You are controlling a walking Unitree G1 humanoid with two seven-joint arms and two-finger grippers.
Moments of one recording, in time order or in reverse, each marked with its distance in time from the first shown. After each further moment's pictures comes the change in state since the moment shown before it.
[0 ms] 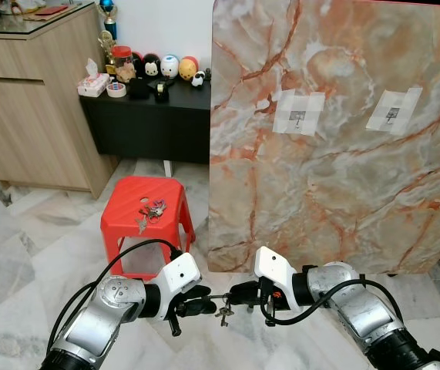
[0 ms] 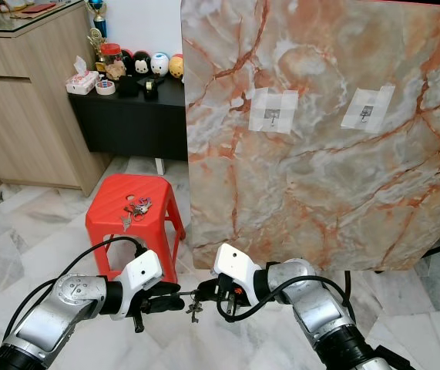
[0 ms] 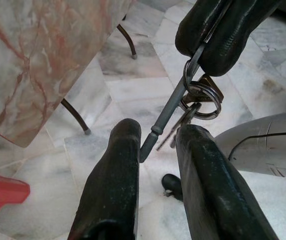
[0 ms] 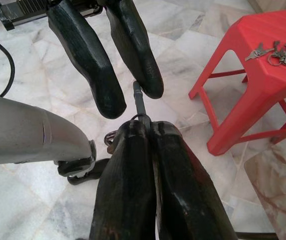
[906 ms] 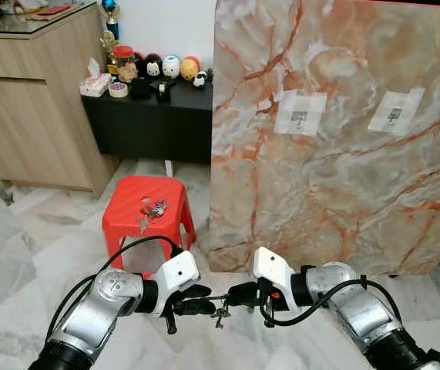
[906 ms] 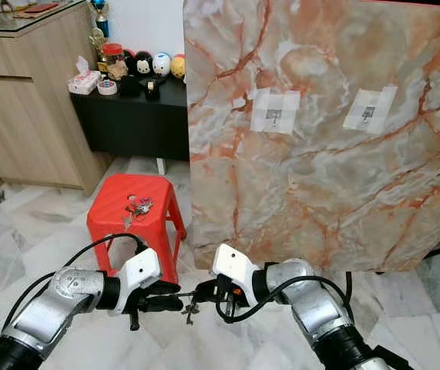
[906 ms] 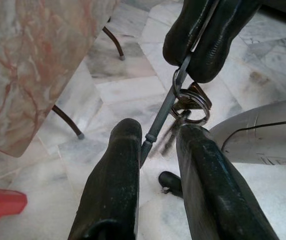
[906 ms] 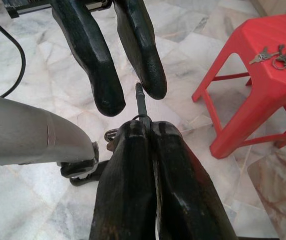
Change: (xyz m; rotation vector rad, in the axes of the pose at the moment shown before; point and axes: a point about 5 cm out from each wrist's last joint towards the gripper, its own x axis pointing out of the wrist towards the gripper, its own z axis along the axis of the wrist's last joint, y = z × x) left arm -0.004 0.006 0.004 0.047 0.003 -0.077; right arm 0.001 0.001 0.001 -0.003 -0.006 0.018
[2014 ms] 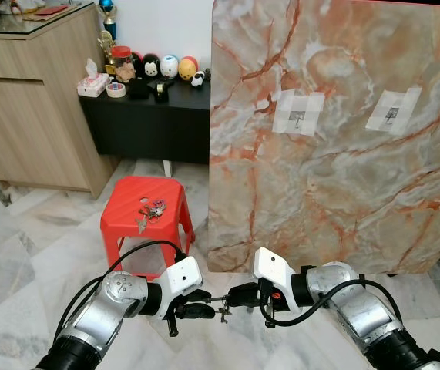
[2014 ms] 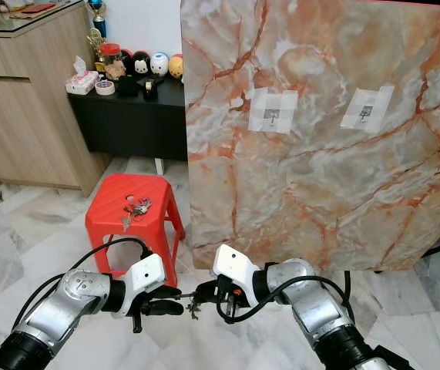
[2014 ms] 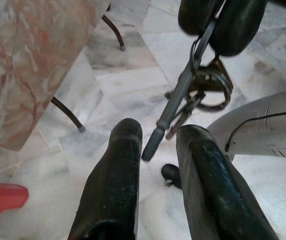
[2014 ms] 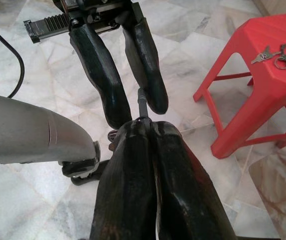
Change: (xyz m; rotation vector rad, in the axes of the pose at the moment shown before) left arm 0.014 0.004 -0.012 0.011 0.030 0.003; right arm -0.001 0.000 0.000 0.000 0.002 0.007
